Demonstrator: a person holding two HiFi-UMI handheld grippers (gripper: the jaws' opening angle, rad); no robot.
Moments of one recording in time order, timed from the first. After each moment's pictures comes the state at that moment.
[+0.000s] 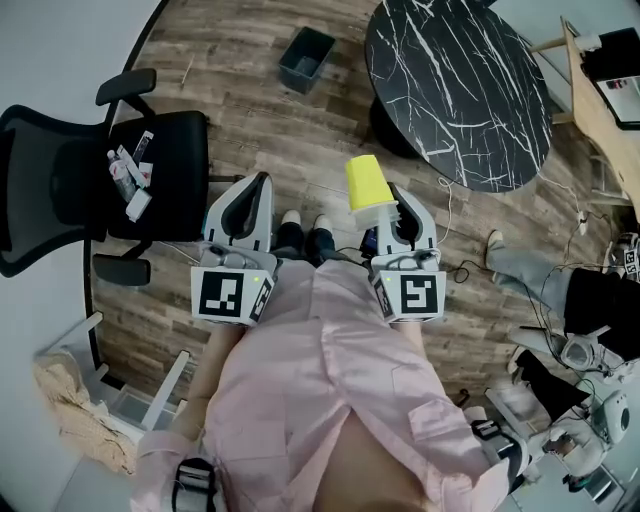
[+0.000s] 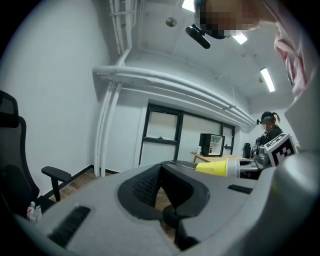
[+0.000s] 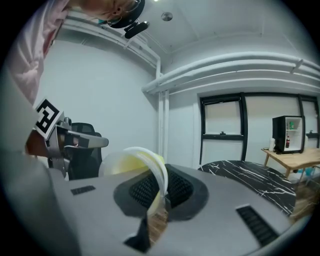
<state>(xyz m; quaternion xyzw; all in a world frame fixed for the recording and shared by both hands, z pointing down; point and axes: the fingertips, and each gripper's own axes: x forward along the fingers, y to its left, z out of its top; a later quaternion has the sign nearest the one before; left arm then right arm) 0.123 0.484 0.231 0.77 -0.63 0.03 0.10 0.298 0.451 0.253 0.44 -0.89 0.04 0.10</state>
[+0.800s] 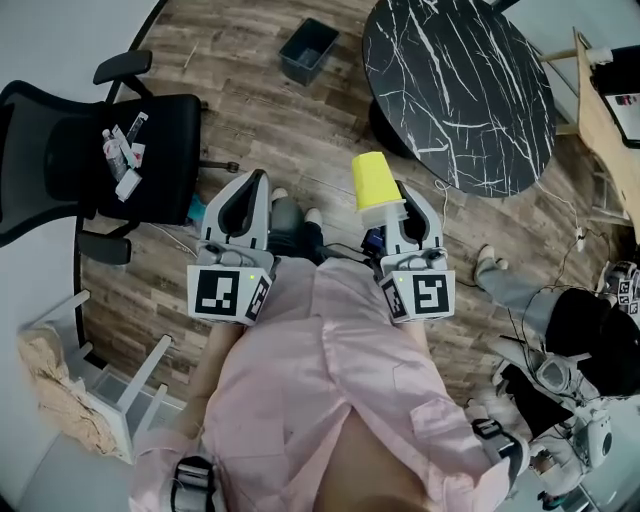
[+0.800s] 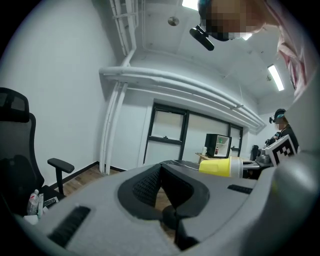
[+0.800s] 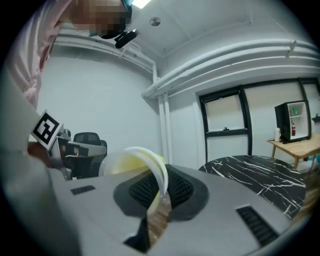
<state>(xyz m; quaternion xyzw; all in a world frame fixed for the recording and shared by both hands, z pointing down) 0.164 0.491 0.243 0.74 -0.67 0.02 0.11 0.350 0.441 0.259 0.41 -0.91 0.08 0.07</state>
